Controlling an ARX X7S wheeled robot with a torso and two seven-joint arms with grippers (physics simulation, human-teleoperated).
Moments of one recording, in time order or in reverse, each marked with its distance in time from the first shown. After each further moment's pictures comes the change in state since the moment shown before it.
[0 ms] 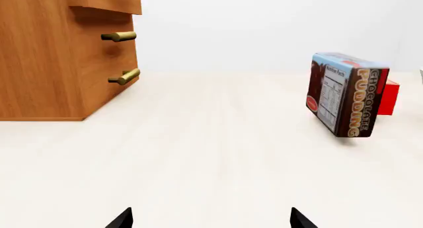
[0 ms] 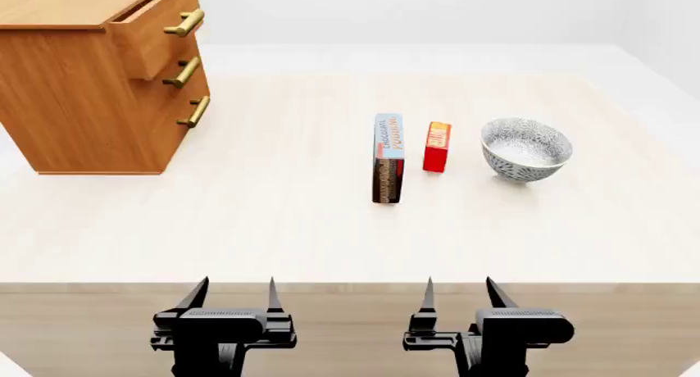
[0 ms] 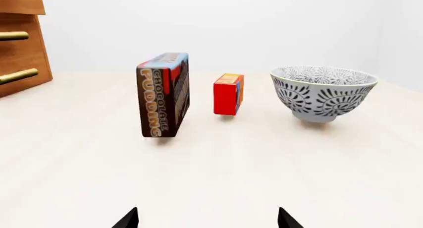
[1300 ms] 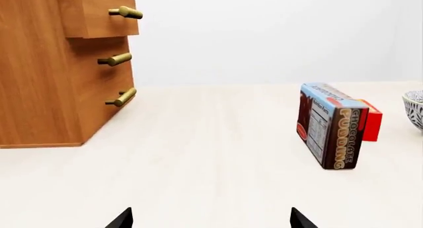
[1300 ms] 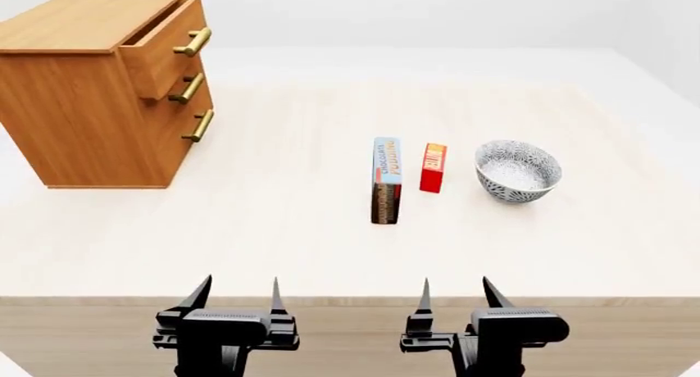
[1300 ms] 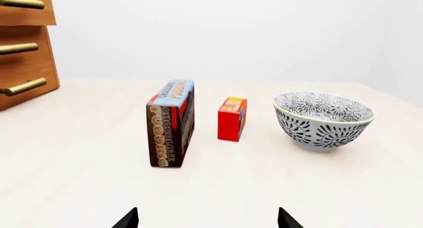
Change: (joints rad) left arm -0.003 -0.102 0.127 -0.005 -0.080 0.029 -0.105; right arm 0.007 0.102 -0.129 0.000 0.090 -0.001 0.114
